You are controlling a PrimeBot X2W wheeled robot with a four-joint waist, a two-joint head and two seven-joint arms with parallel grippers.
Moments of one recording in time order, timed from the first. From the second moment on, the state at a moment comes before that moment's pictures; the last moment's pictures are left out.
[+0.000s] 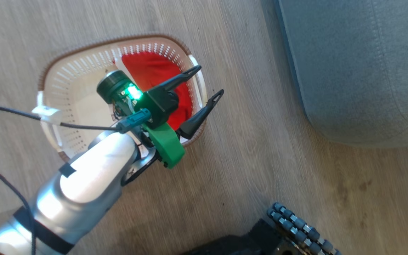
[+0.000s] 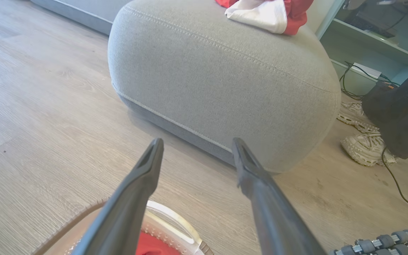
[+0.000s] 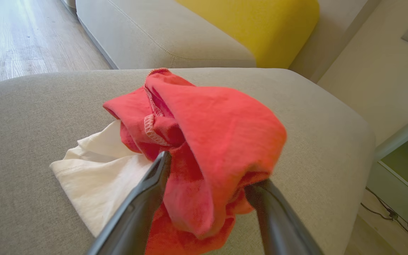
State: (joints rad) left arm -0.78 0.33 -0.92 0.27 -0.48 -0.09 -0.22; right arm -1.03 -0.41 -0.59 1.02 -0.10 0.13 -0.25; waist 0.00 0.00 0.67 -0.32
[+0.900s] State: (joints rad) left arm -0.46 0.18 -0.47 0.41 -0.44 -0.07 -0.25; right arm -0.38 -0.26 -0.19 0.44 0.17 0.13 -0.25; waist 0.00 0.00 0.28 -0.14
